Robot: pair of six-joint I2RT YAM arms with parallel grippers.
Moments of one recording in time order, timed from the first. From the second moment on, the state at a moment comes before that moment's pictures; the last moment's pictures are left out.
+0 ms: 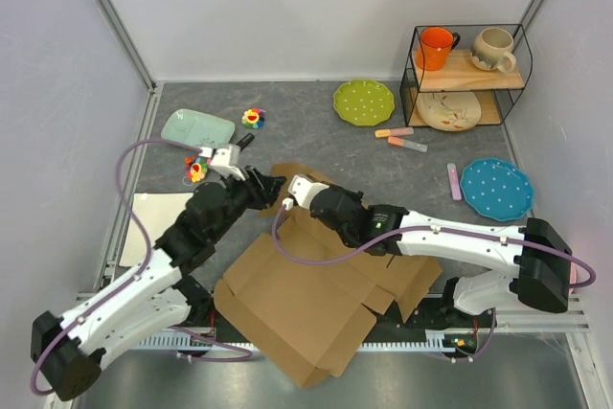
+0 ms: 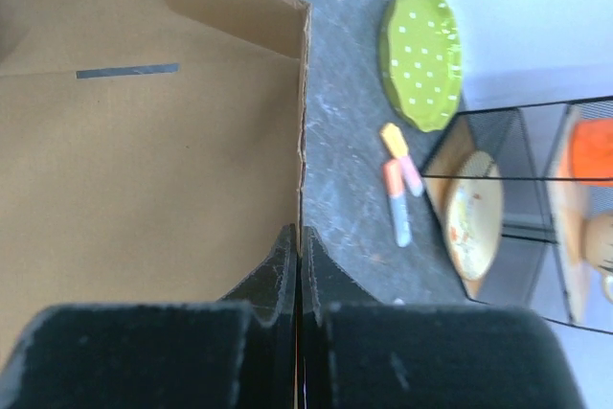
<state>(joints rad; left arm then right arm) -0.70 0.80 0.54 0.07 -0.14 -0.56 1.16 1.37 1.00 -0.34 0.68 -0.37</state>
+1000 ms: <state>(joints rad) -0.69 0.94 0.45 0.10 -0.35 -0.39 1.25 1.38 0.94 -0.11 0.90 -0.67</state>
